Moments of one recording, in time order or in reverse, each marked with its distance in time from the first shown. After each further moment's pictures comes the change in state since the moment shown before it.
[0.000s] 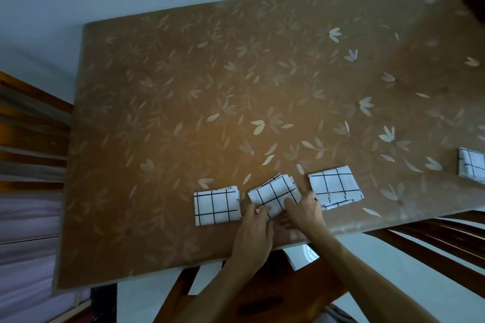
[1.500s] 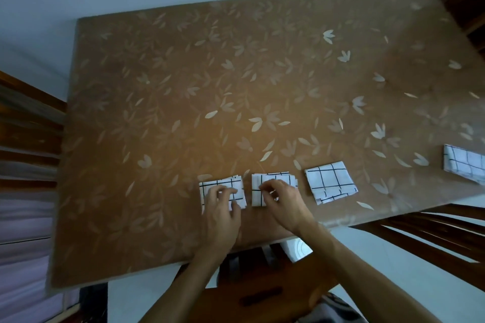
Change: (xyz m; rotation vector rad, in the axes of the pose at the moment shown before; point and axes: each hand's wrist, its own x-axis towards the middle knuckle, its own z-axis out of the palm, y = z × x) left_hand 0.007 -0.034 -0.049 -0.017 0.304 -0.150; right_hand -0.038 -0.020 0.003 -0.208 -0.047 -0.742
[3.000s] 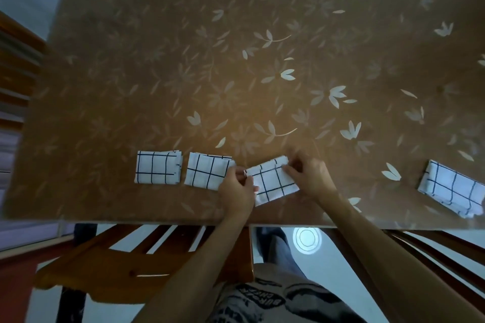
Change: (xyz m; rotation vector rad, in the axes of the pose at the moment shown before) left_hand 0.003 0.177 0.165 -0.427 0.088 -0.600; right_hand 0.054 0.197 -0.153 -0.145 -0.070 -0.039
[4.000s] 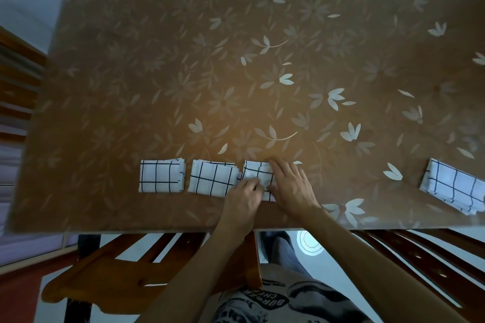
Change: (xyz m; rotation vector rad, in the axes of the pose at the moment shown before) left_hand 0.005 -0.019 -0.018 0.971 -0.290 0.822; right_hand -0.012 -0.017 0.053 -0.462 0.028 -0.290
